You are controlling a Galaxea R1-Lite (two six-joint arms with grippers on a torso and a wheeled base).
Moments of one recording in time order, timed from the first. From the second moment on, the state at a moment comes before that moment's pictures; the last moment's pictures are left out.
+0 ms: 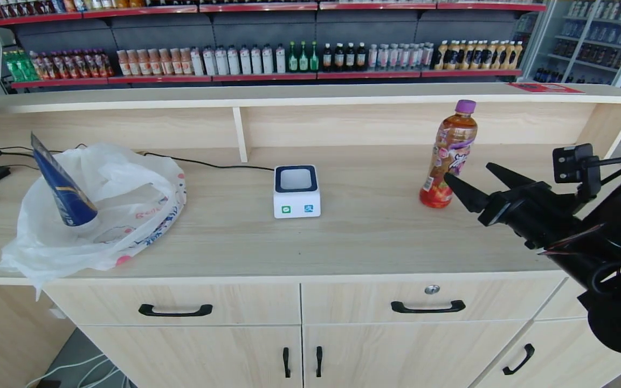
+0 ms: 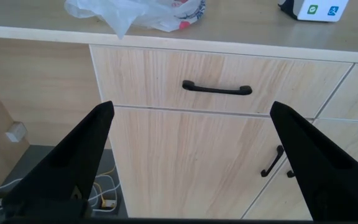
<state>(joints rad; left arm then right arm) 0.00 0.00 0.00 0.00 0.00 0.00 0.14 1.87 -0.57 -1.57 0.27 0.07</state>
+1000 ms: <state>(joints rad) 0.00 0.00 0.00 -0.01 0.00 0.00 0.10 2.13 -0.82 -1.57 0.24 0.08</state>
